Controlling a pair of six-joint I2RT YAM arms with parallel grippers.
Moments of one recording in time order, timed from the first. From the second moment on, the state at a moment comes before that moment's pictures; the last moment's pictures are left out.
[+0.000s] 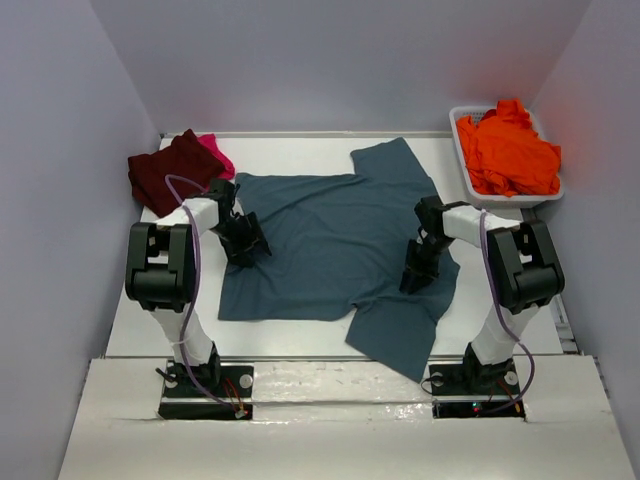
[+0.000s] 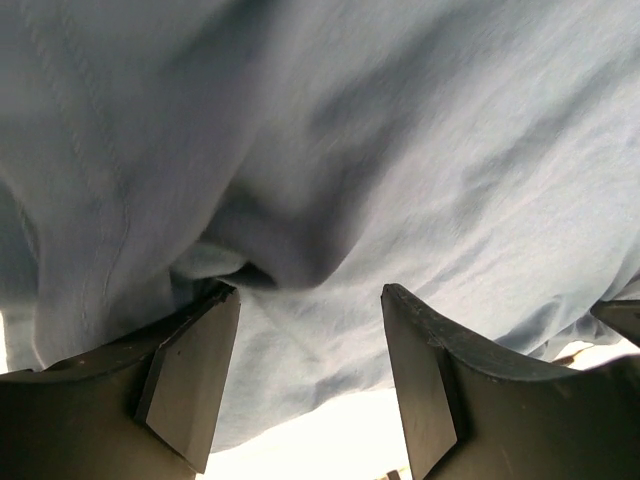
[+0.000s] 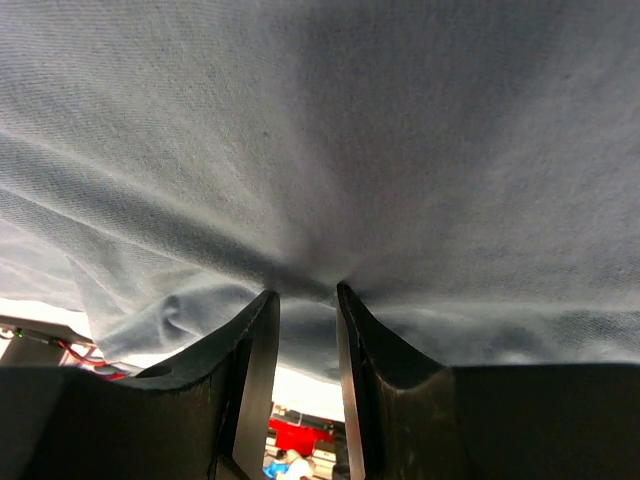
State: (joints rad) left arm -0.08 1.81 1.13 -0.69 0.35 -0.50; right arm 0.24 1.80 1.06 -0.87 -0.28 0.55
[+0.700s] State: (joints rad) left arm -0.05 1.63 0.92 -0.70 0.35 -0.52; right arm 0.24 1.63 0.86 -0.93 -0.26 0.58
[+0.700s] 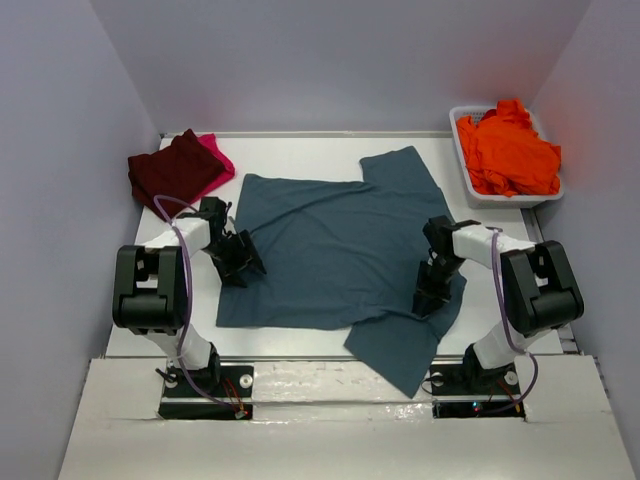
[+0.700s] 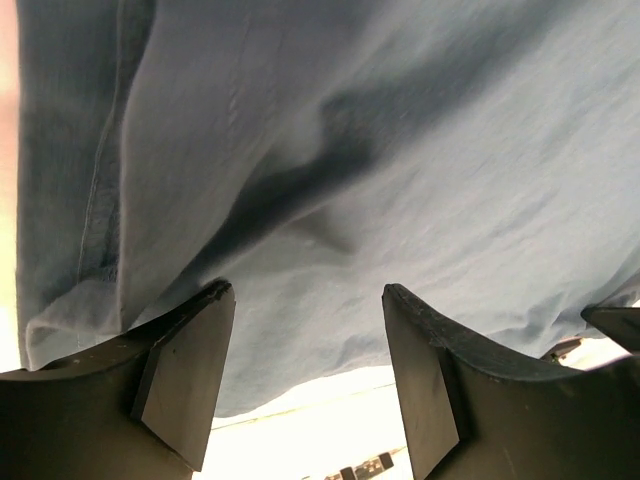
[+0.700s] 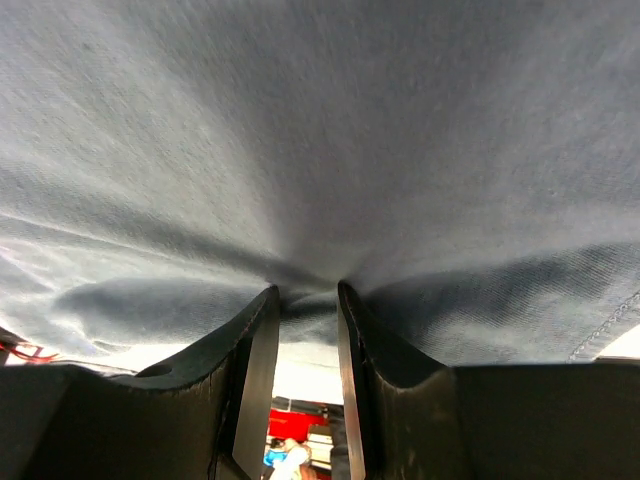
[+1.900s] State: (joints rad) left arm -0.04 1.70 1.45 -0.82 0.23 -0.49; right arm 0.24 1.58 1.29 -0.99 -0.16 0.61
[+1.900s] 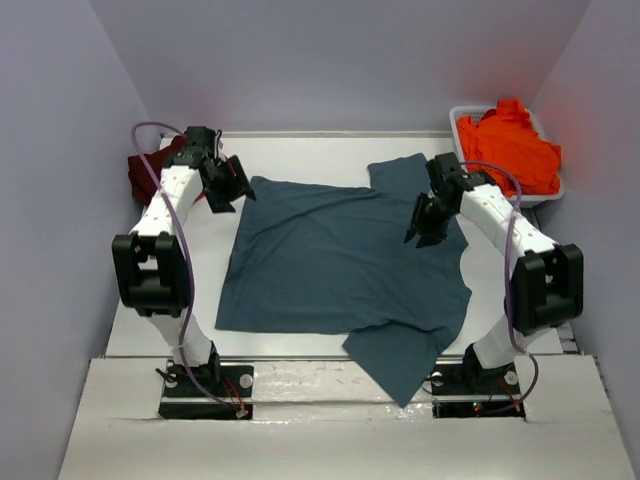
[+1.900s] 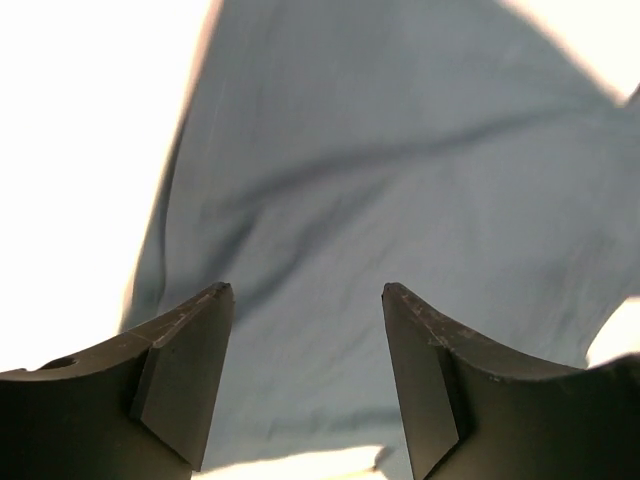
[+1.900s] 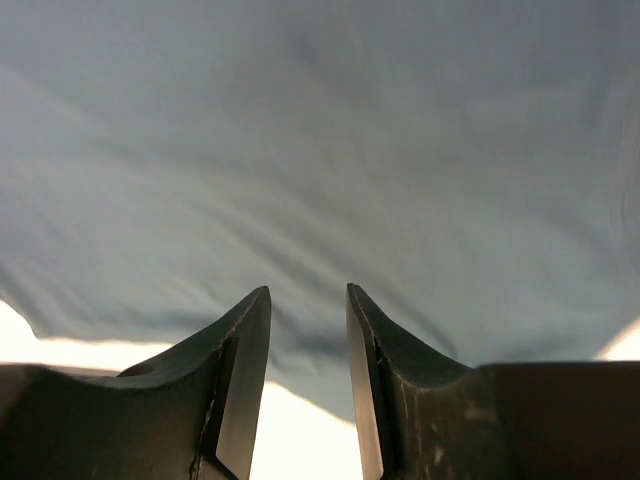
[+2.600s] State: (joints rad) left arm -0.04 2.47 2.30 -0.89 0.11 -0.36; right arm 0.24 2.16 1.85 -0.94 -0.14 0.60
